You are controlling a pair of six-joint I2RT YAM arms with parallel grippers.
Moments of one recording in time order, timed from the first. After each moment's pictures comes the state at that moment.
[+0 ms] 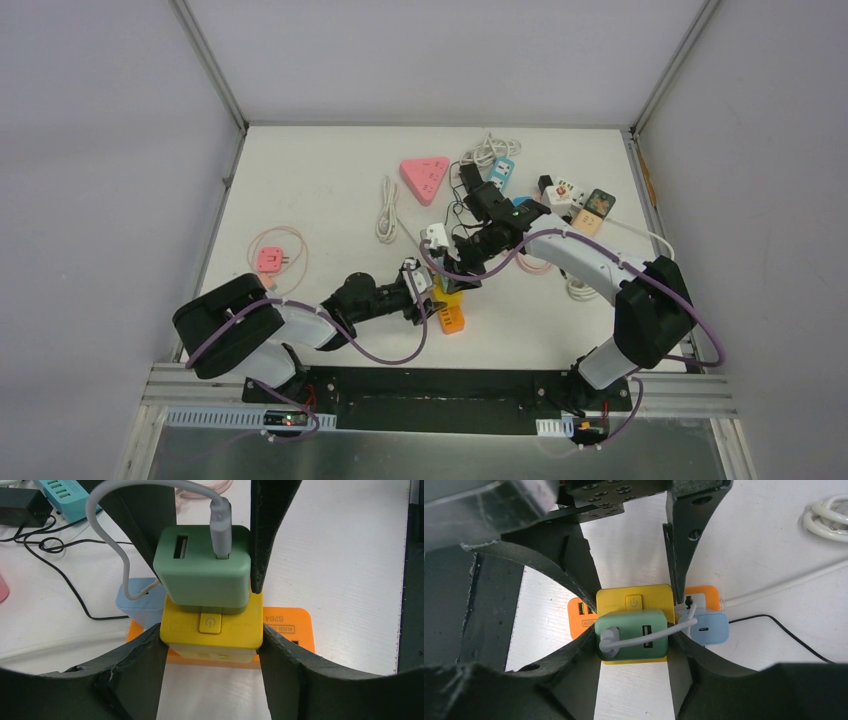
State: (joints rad) left arm -0.93 1.44 0.24 1.14 0.28 0.15; right arm 0.71 1.56 1.18 -0.78 -0.74 -0.95
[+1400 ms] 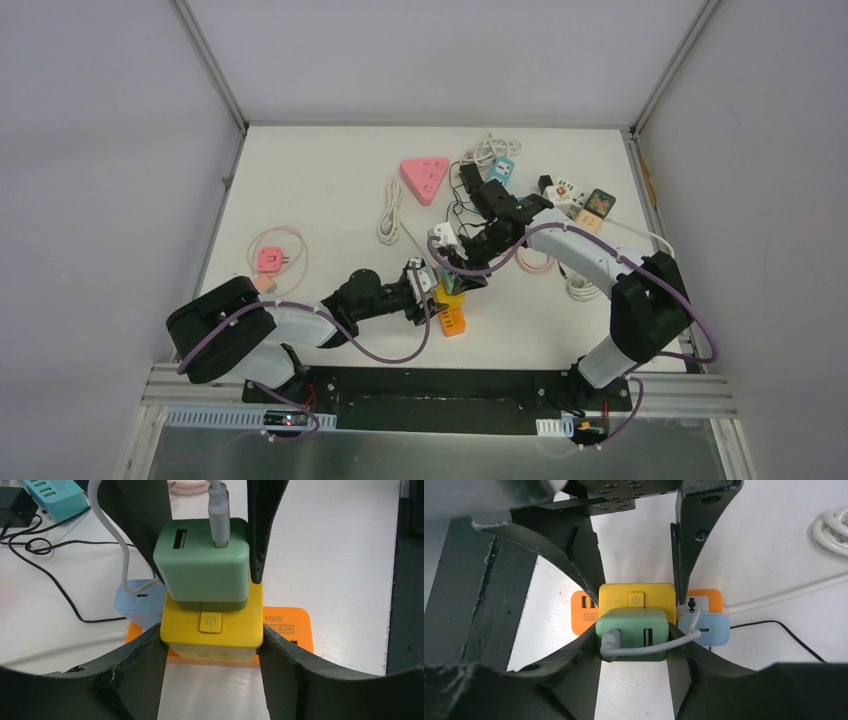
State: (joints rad) left arm -0.93 1.40 0.28 1.02 0.28 0.16; right arm 0.65 1.59 1.20 -0.88 -0.85 -1.10
